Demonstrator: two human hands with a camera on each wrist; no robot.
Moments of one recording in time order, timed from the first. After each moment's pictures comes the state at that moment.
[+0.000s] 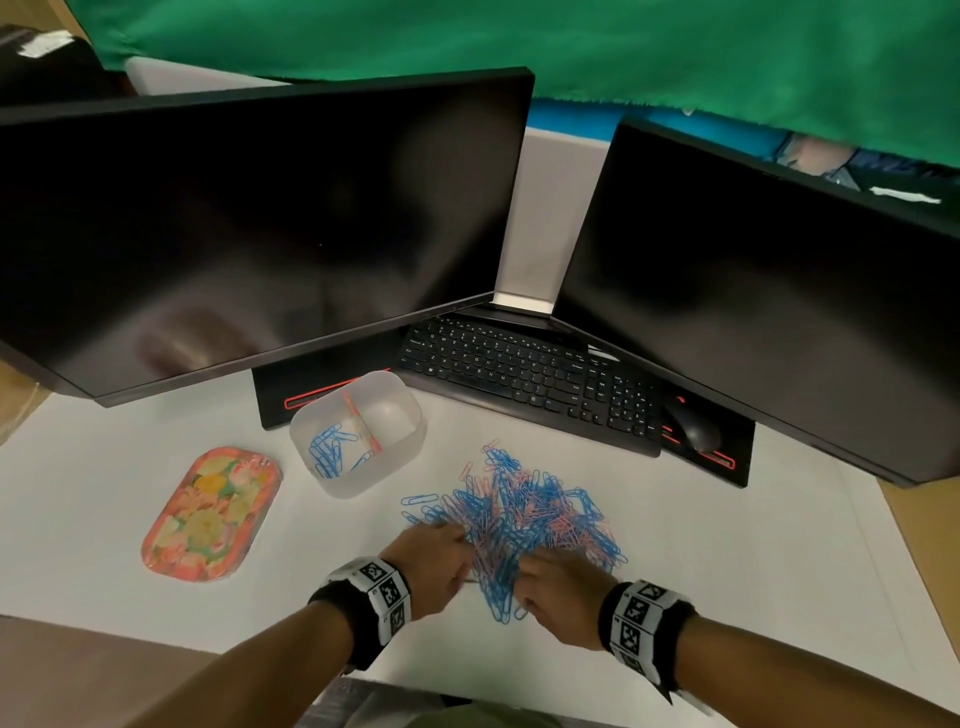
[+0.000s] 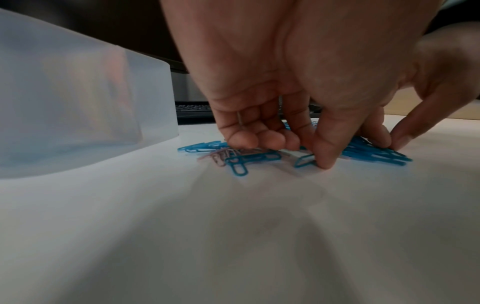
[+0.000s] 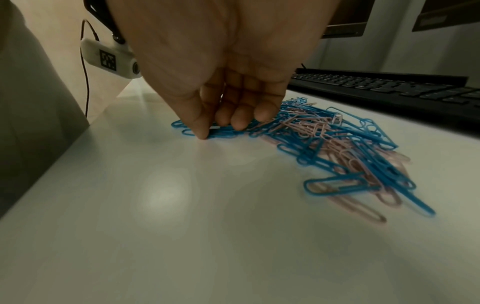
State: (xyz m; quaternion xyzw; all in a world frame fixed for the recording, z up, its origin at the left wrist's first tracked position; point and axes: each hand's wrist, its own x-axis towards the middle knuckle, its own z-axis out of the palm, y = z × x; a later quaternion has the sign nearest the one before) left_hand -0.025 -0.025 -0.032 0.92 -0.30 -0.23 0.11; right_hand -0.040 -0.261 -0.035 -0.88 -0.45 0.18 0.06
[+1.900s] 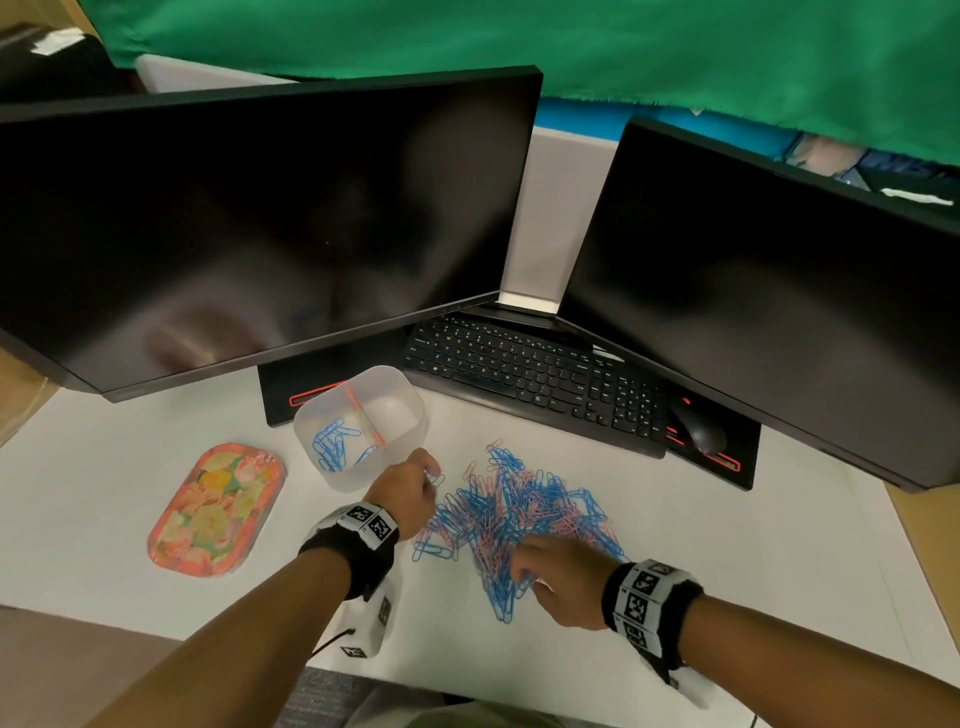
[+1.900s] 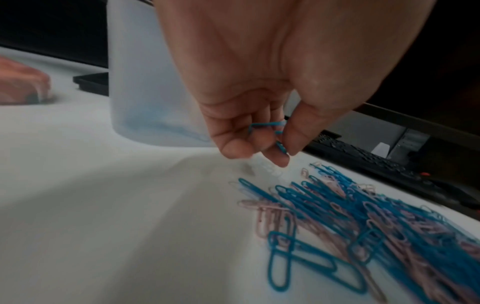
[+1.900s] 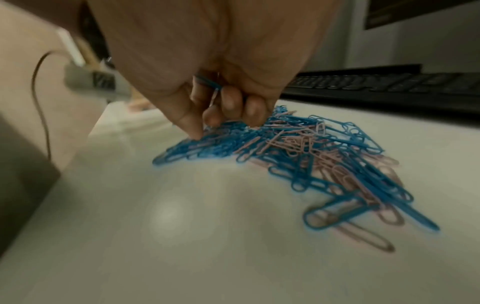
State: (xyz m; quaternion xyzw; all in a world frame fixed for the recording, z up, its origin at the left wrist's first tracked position) left_hand 0.028 -0.003 -0.026 0.92 0.04 -0.21 0.33; right_hand -0.021 -0.257 -0.015 -0.88 -0.32 0.30 0.17
